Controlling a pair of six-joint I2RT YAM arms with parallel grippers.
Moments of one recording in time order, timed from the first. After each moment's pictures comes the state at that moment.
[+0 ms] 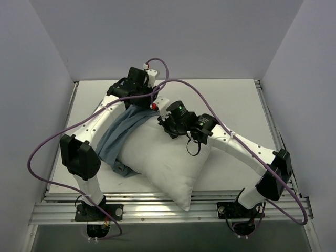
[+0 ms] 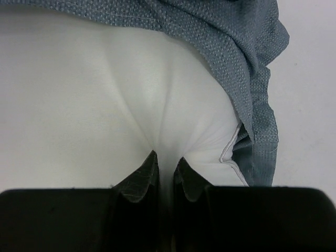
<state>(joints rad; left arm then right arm) -0.48 1.81 1.82 -0.78 0.00 -0.05 0.87 1.53 1.39 -0.57 0.08 -0.05</state>
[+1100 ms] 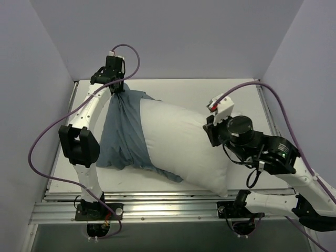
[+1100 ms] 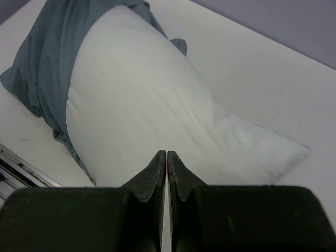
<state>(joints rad) -0.25 1.94 1.98 -0.80 -0.31 -0.07 1.01 1.00 1.43 -0.86 0.43 0.13</state>
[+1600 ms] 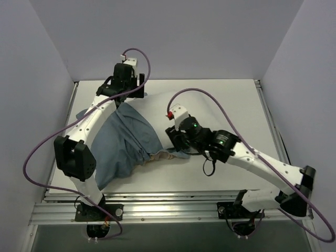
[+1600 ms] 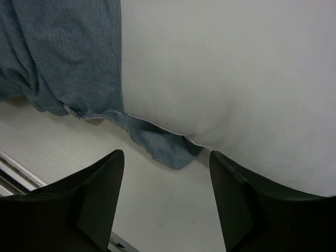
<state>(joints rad) -0.36 1.81 1.77 -0.57 -0.21 -0.15 0.99 1.23 1.23 -0.61 0.34 0.14</state>
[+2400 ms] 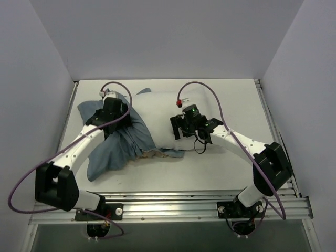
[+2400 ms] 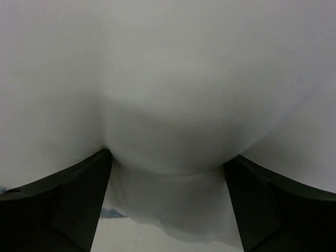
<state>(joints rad) -0.35 1.34 1.04 -0.50 -0.33 -0.49 0.60 1.57 1.10 -0.31 0.12 0.21</state>
